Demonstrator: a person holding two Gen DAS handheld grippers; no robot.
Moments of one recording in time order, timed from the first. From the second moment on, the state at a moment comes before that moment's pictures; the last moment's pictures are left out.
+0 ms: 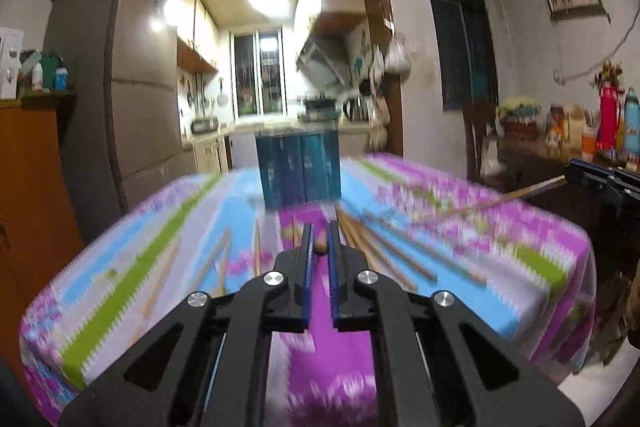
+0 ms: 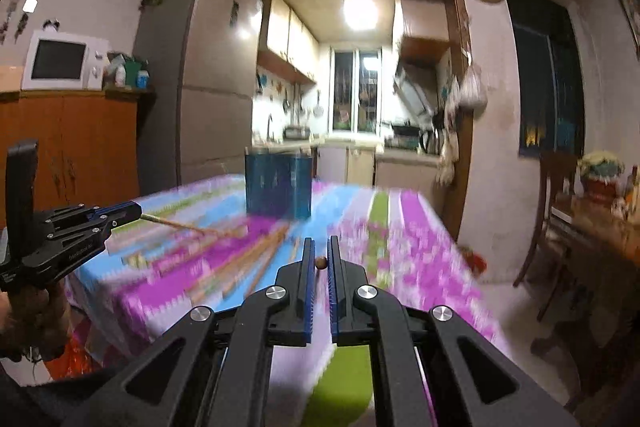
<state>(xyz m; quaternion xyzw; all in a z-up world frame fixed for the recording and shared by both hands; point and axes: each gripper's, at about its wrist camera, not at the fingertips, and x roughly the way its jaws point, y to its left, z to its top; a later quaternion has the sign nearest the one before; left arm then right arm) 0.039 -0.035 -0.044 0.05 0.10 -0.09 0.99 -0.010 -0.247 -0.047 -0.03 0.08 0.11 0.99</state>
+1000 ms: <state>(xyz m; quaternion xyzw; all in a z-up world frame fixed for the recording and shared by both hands) 0.183 -0.036 0.134 0.04 0.06 -0.12 0.99 0.170 -0.234 0.139 -0.06 0.08 0.18 0.98</state>
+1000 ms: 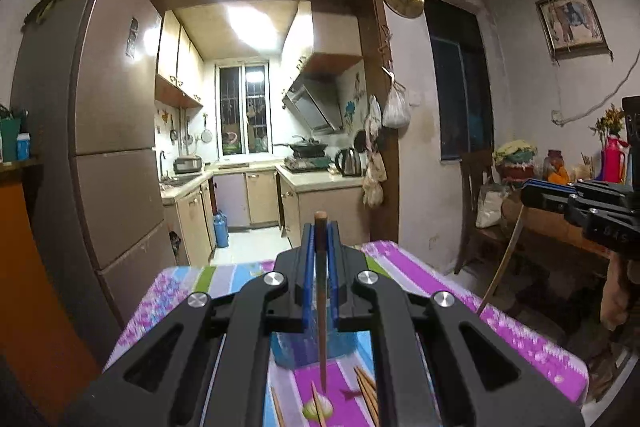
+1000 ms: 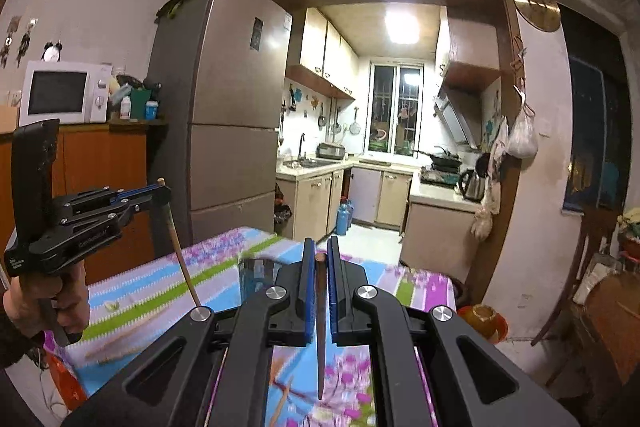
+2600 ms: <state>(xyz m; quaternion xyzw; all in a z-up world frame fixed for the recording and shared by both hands) 0.360 -0.017 0.159 0.01 0.13 -0.06 0.99 0.386 -0.147 0.173 -0.02 0.17 0.19 0.97</state>
